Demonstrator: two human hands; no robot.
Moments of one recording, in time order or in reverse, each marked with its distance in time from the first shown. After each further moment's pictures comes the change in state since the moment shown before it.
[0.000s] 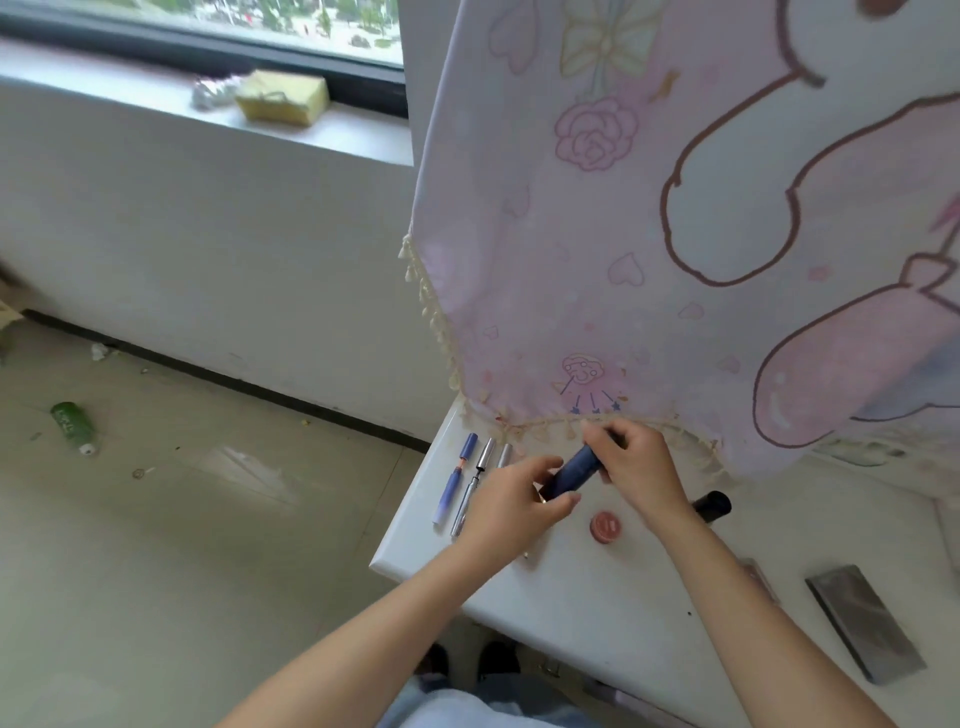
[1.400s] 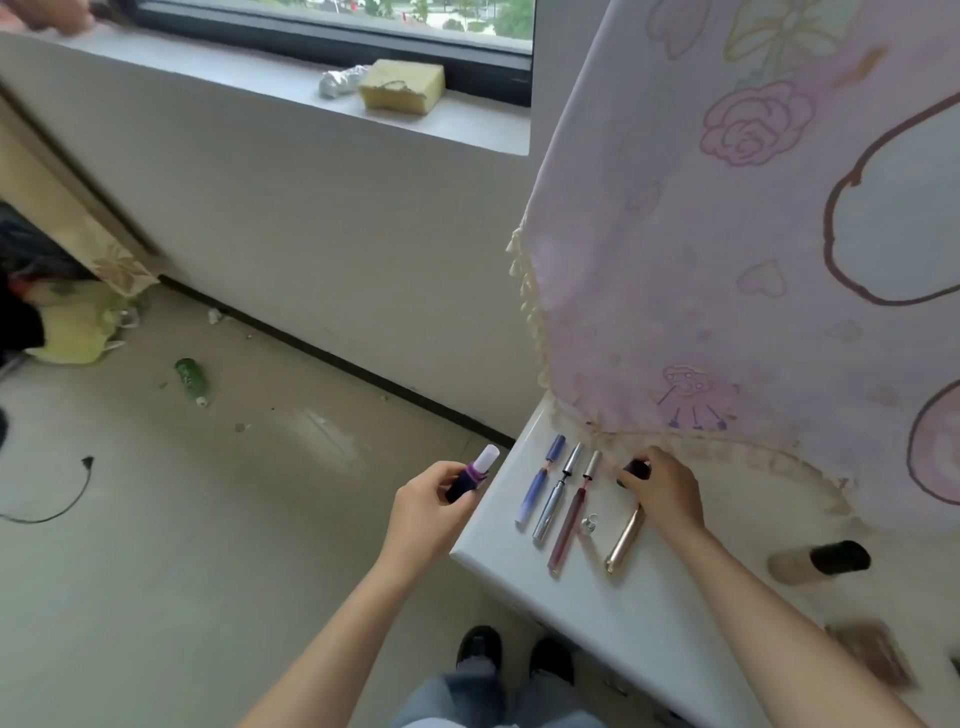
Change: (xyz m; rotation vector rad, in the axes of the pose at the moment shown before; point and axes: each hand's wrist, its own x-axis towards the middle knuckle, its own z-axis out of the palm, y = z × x) left_hand -0.040 -0.087 -0.096 -0.189 0.385 -0.295; right_hand 0.058 0.069 0.072 -0.490 -0.040 0.092
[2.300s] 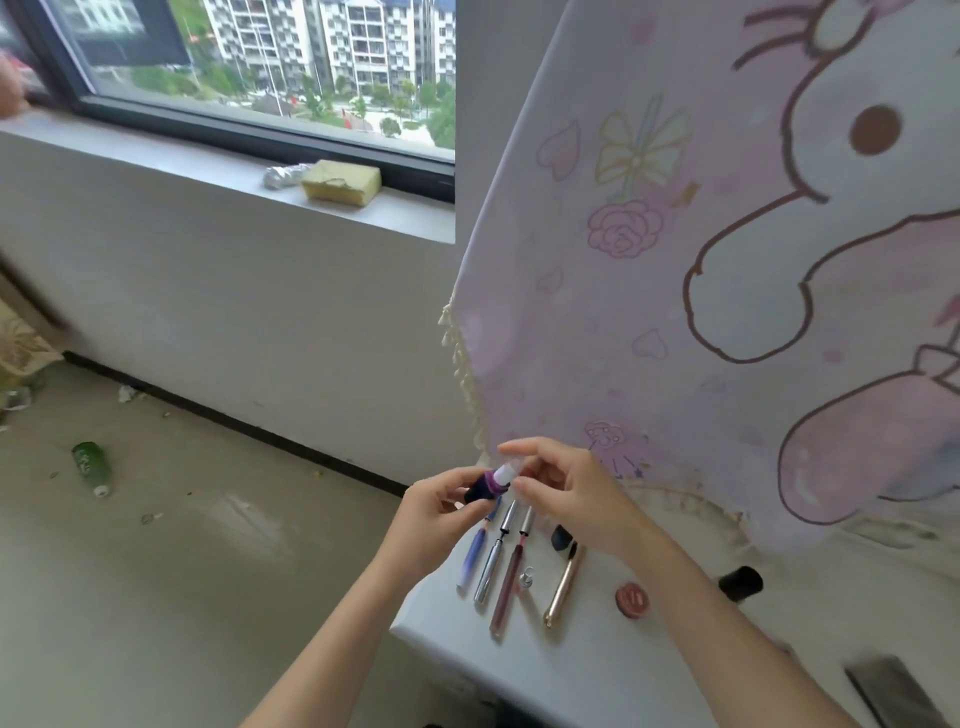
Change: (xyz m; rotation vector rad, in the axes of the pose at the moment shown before) left_hand 0.008 0.064 0.019 -0.259 -0.279 0.275; right_hand -0.091 -0.122 -0.105 0.419 -0.316 -0.465
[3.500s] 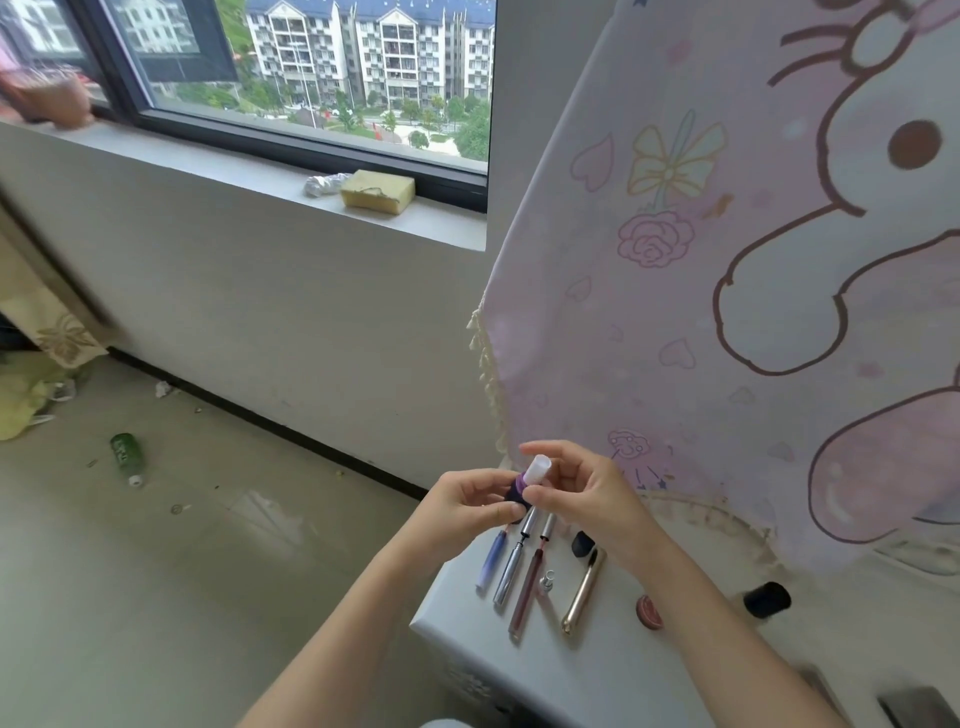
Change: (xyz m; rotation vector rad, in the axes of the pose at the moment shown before) left_hand 0.000 0.013 -0.011 -0.225 -0.224 -0.020; right_hand 0.002 0.004 0.010 0.327 -0.004 0.013
